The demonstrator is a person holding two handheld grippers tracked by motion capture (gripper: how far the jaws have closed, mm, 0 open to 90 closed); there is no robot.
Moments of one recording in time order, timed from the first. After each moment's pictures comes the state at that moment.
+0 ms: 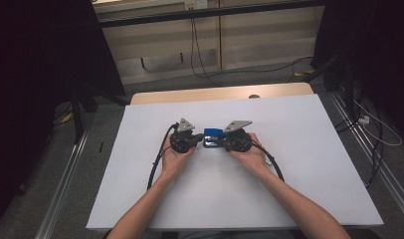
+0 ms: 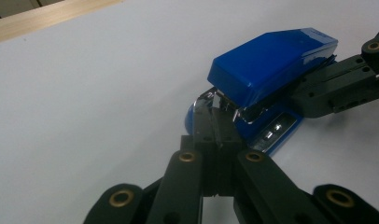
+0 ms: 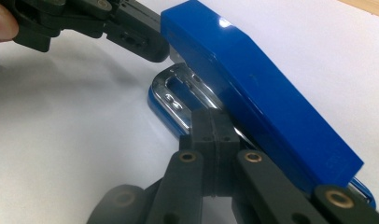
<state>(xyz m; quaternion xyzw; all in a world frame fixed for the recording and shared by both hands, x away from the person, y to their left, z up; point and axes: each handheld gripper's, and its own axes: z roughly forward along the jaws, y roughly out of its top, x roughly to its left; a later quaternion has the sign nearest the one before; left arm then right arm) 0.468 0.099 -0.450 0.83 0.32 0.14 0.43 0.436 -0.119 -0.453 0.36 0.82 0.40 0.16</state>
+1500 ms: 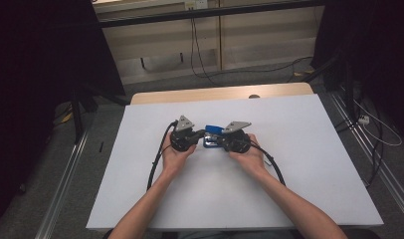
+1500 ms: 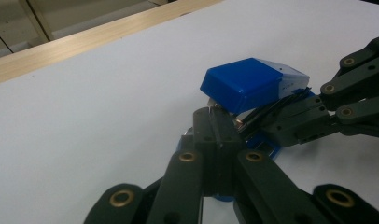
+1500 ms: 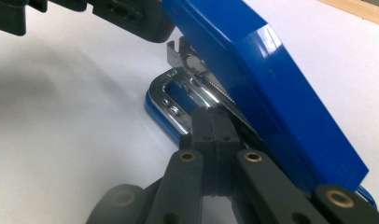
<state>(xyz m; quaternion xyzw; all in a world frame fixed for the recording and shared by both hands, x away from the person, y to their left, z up) 0.464 0.097 -0.434 0.82 0.30 0.15 0.47 0.435 -0.115 -0.455 0.37 0.82 0.41 0.18</state>
